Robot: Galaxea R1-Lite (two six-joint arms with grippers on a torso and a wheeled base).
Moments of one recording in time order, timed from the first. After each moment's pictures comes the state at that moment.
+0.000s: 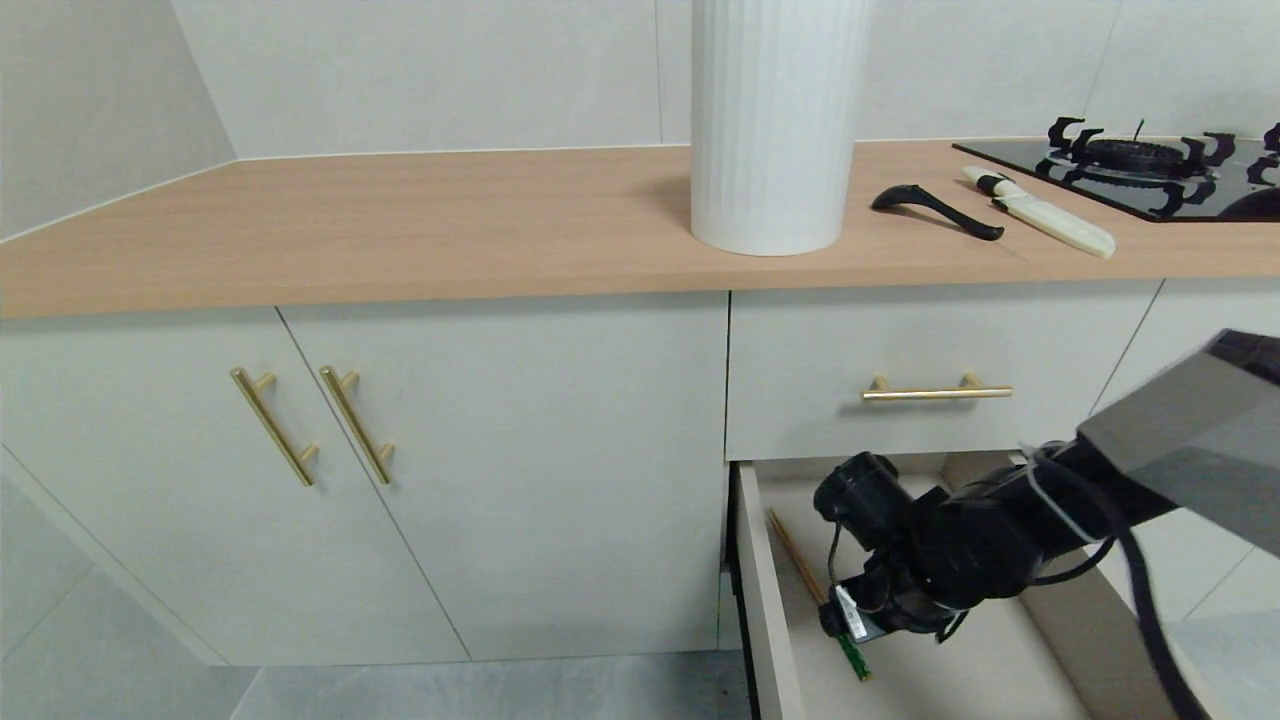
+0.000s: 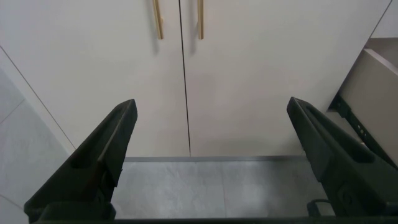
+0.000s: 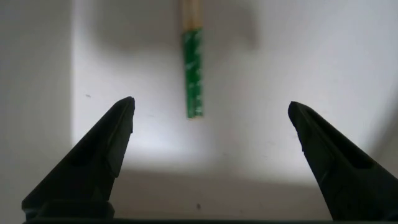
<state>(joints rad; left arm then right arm) 0.00 0.00 0.00 0.00 0.03 -0.01 0.58 2.12 -1.05 0.09 -0.30 0.27</state>
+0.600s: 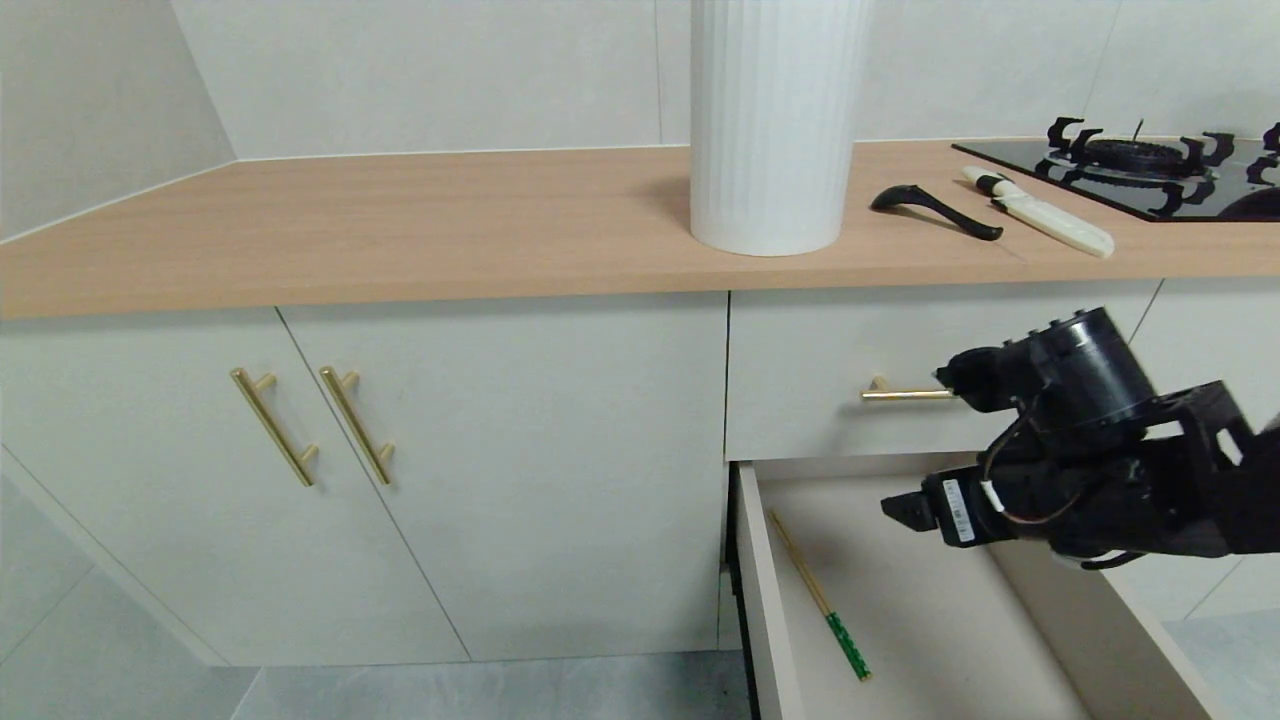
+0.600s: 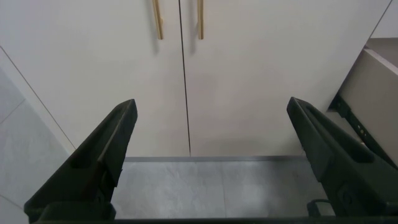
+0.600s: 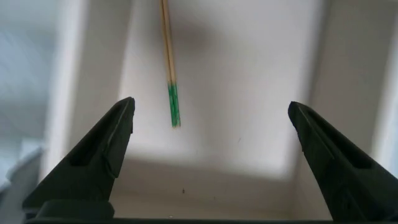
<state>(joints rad) 0.00 0.00 0.00 0.00 0.03 -0.01 0.53 1.63 -0.96 0.09 -0.30 0.21</state>
